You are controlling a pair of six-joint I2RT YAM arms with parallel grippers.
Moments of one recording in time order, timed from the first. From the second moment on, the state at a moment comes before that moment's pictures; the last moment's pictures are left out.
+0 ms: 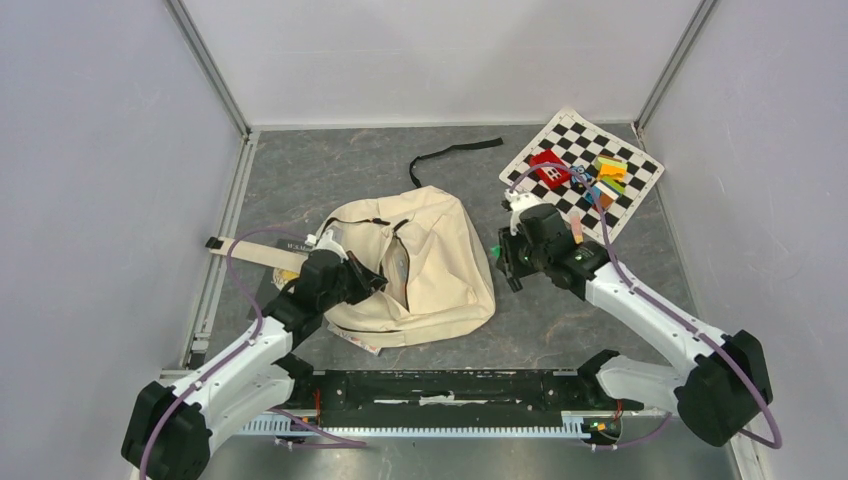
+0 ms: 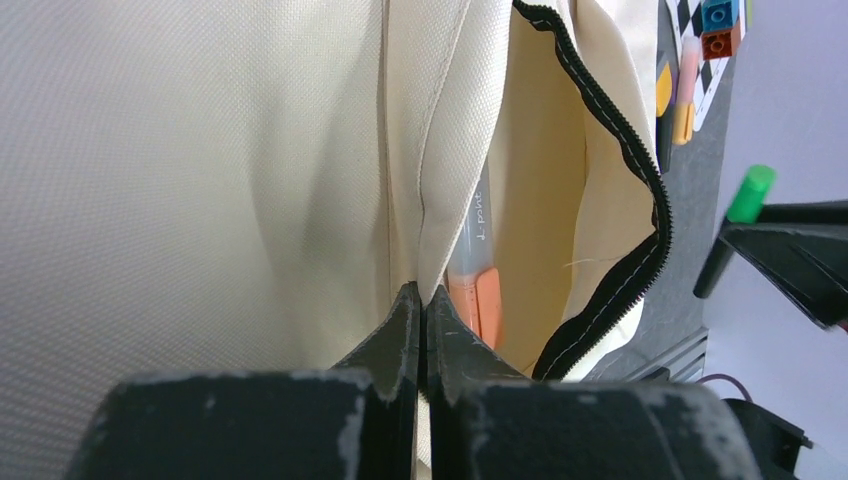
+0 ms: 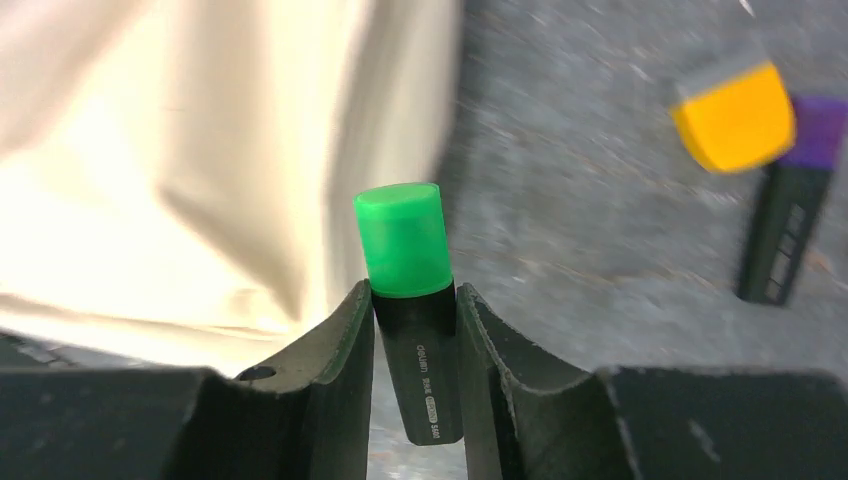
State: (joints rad) left arm -0.51 0.84 0.36 -0.10 0.09 -0.89; right arm 0.54 1.15 0.79 -0.48 0.01 0.22
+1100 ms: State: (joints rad) left arm -0.51 0.82 0.31 -0.02 0.08 -0.98; right arm 1.13 1.67 1.20 -0.04 0.35 0.43
